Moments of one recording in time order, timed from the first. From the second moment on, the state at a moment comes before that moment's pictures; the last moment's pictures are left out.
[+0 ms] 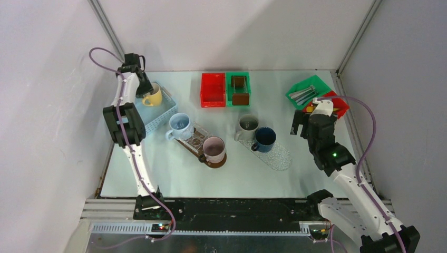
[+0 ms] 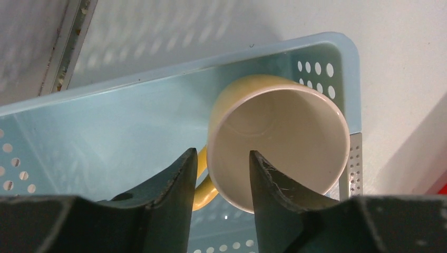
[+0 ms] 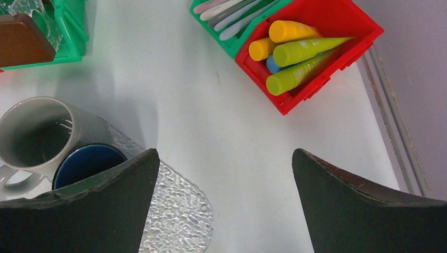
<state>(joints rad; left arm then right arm) 0.20 2.26 2.10 -0.85 -0.13 -0.29 0.36 0.82 0.74 -0.39 0.47 0.23</state>
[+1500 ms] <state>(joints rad) 0.20 1.84 1.94 -0.85 -0.05 -0.28 0.36 0.70 0.78 -0.39 0.09 0.27</state>
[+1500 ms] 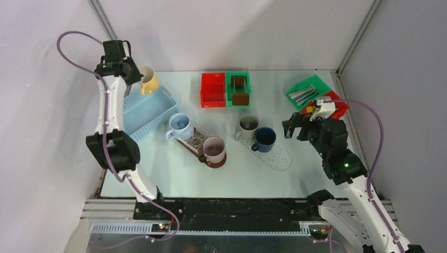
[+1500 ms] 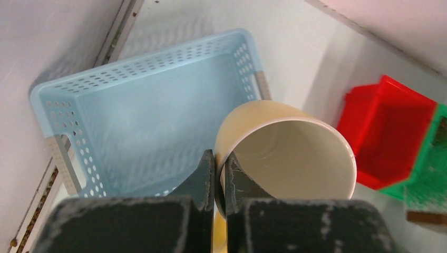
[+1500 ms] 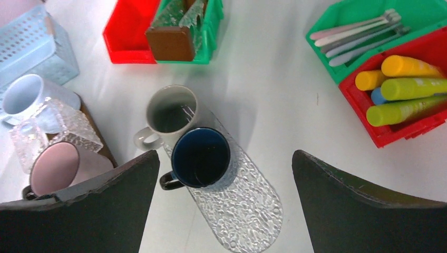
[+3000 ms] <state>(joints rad) -0.85 1.60 1.77 -0.96 -0.40 -0.53 0.82 1.12 1.27 -0.59 0.31 0.49</state>
